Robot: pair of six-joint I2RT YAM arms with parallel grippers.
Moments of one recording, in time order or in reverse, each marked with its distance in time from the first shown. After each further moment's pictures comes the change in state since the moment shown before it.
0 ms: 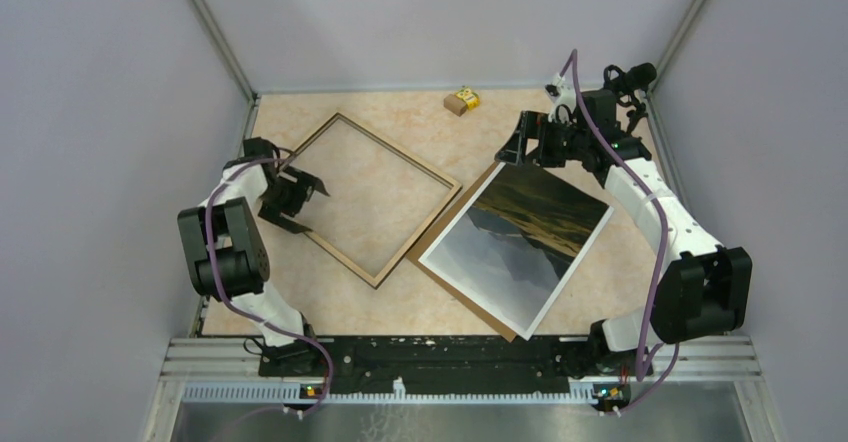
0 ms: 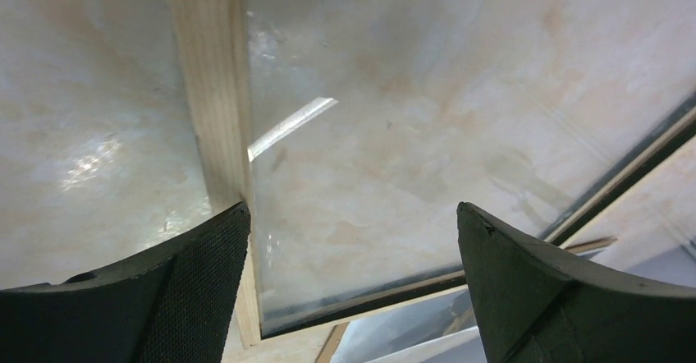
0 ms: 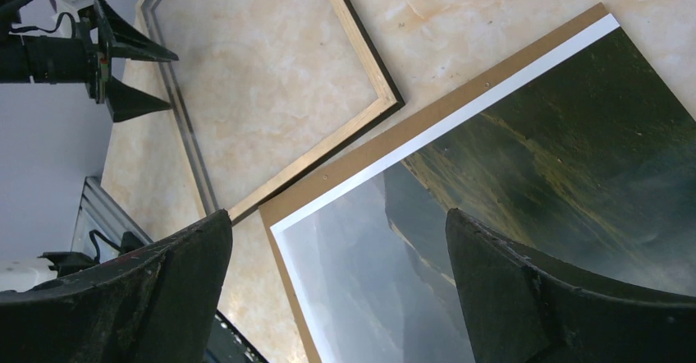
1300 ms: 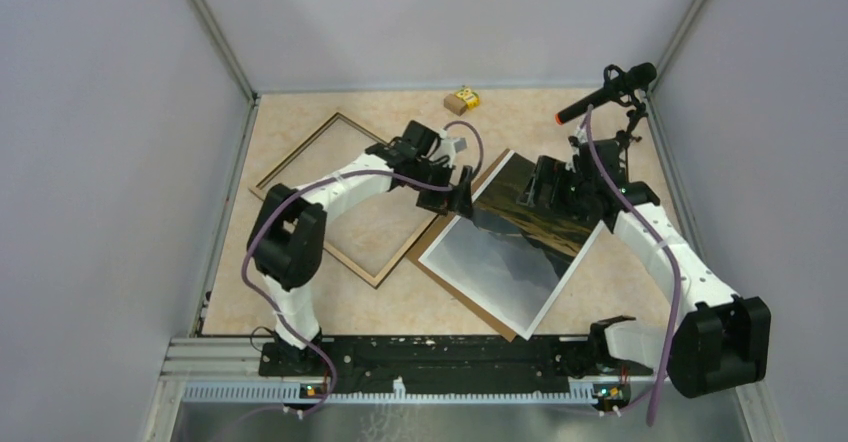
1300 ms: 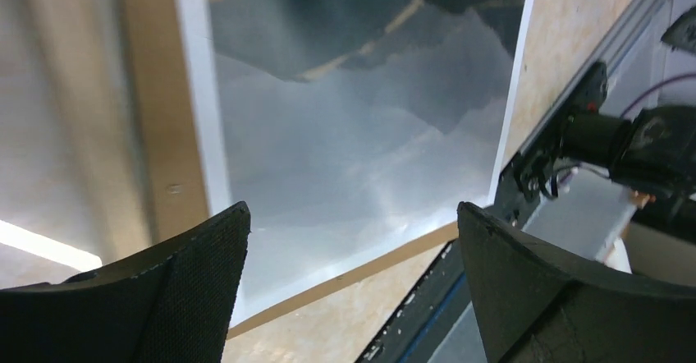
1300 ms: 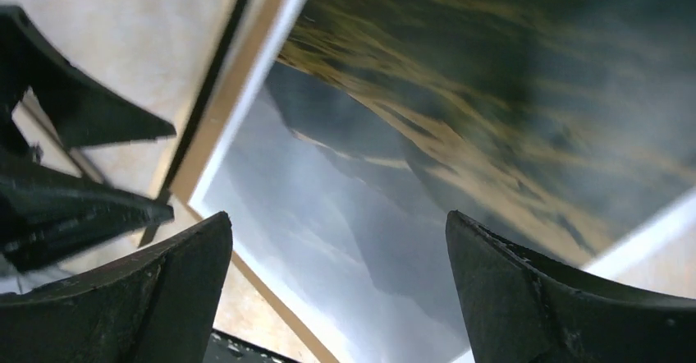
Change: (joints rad) left arm -0.818 0.122 0.282 0.188 0.315 0.584; right arm 0.016 -0.209 -0.270 -0.111 0.266 0.125
